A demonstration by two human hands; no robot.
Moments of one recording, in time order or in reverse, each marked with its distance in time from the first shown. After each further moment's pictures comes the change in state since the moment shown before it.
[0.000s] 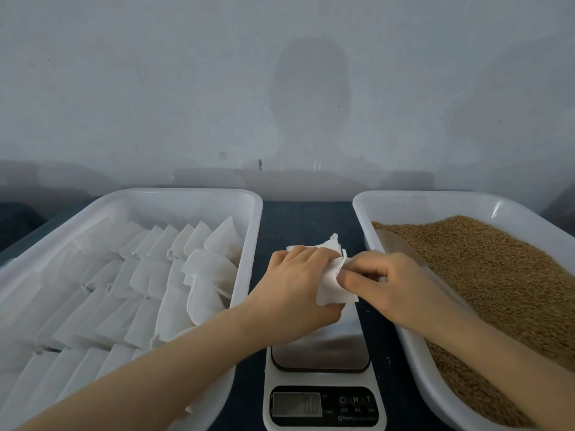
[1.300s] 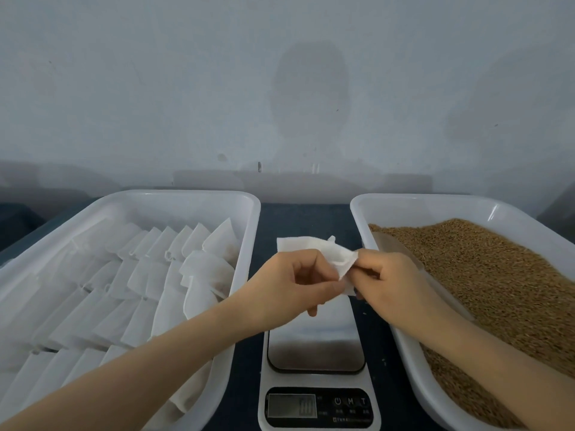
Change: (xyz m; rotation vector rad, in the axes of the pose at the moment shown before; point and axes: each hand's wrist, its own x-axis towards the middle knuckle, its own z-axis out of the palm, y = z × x) left_hand 0.000 0.006 -0.023 -0.712 -0.172 -0.264; right_hand 0.007 0.017 0.007 -0.053 0.144 -0.072
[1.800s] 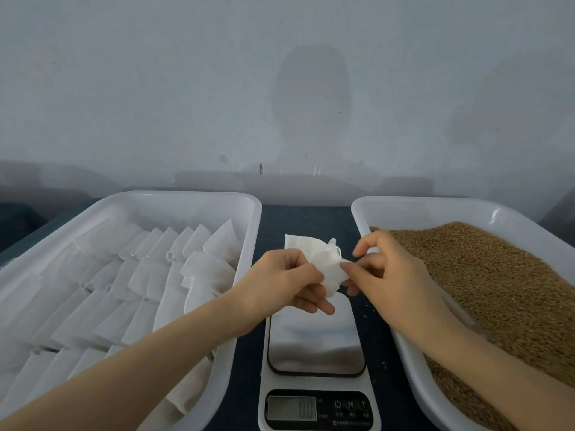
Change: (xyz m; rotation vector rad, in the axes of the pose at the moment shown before) left_hand 0.004 0.006 -0.006 -0.327 0.031 -0.259; right_hand -0.003 -0.001 0.003 0.080 0.159 0.052
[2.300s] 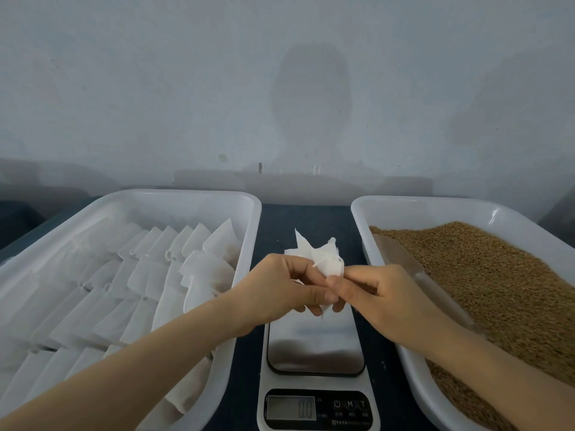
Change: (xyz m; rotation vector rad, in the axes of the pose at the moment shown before) left_hand 0.001 -0.005 -0.002 0.269 -0.037 0.090; right_hand -0.004 -0.005 -0.003 0.062 -0.309 -0.141
